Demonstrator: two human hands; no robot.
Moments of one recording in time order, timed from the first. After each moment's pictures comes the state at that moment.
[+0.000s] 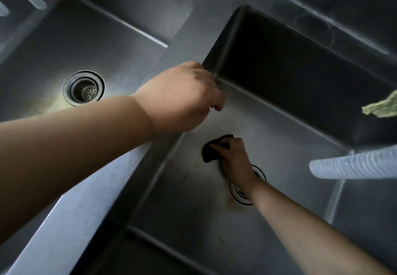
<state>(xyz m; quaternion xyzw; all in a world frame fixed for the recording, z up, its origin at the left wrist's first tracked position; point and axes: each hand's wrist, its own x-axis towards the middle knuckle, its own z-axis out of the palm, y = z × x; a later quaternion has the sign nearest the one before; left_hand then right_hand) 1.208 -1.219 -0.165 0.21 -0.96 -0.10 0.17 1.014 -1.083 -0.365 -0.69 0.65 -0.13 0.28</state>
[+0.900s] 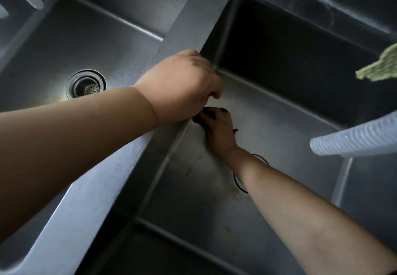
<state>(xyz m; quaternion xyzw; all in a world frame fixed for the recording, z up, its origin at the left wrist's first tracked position) 1.205 -1.220 -0.169 0.21 -0.96 -0.08 0.16 1.063 -1.133 -0.362 -0.65 0.70 -0.19 0.24</state>
